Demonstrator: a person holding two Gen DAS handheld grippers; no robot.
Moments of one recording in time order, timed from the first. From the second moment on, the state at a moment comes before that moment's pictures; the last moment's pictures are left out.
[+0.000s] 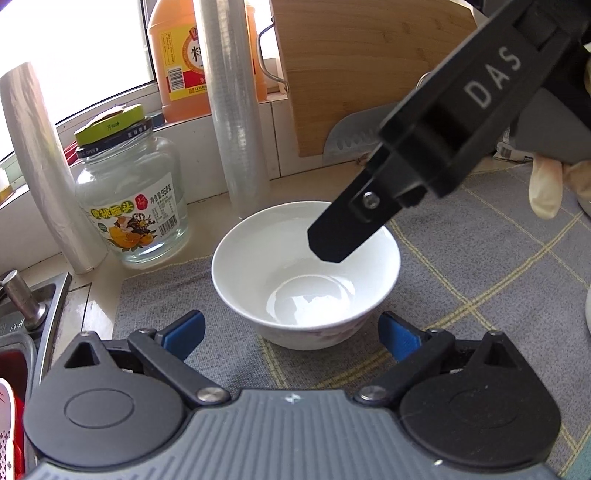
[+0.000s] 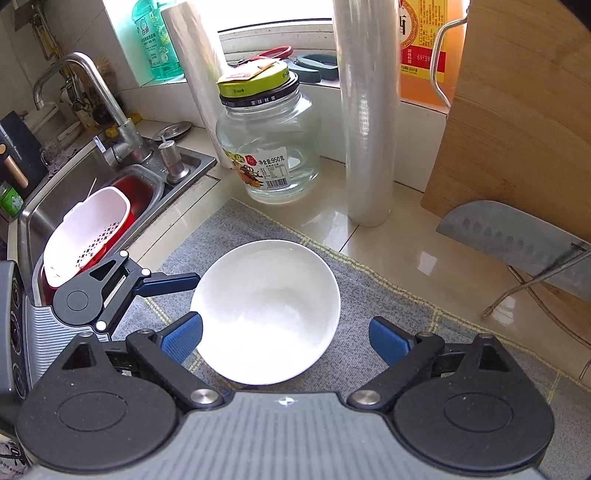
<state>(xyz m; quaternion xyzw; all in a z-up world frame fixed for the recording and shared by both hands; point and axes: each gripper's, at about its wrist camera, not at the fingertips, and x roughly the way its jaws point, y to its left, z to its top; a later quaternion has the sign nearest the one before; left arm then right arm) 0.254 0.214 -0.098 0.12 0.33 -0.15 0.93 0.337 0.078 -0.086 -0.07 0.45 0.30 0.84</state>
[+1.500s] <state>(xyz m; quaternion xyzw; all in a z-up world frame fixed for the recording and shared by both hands) 0.229 0.196 -0.073 0.12 0.33 -0.21 0.91 0.312 0.076 -0.076 -0.08 0.46 0.32 0.82</state>
